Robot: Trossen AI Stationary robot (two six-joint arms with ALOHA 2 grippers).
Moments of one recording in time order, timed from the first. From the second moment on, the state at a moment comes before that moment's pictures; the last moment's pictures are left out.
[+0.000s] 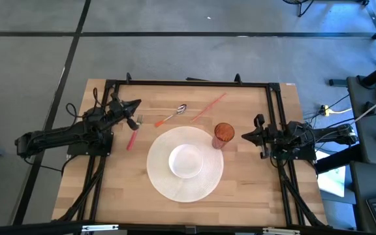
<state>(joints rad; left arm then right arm) 0.34 0.29 0.08 0.35 -0.32 0.11 0.12 0.06 0.01 0.13 0.09 0.04</state>
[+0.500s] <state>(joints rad) 0.34 0.30 0.08 0.38 -0.32 0.09 0.02 0.34 0.39 -0.20 0.35 0.08</state>
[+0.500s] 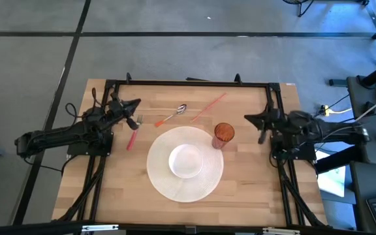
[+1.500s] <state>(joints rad) 0.34 0.40 0.08 0.45 -0.34 0.24 -0.65 1.83 1.67 -1.08 0.09 -0.82</state>
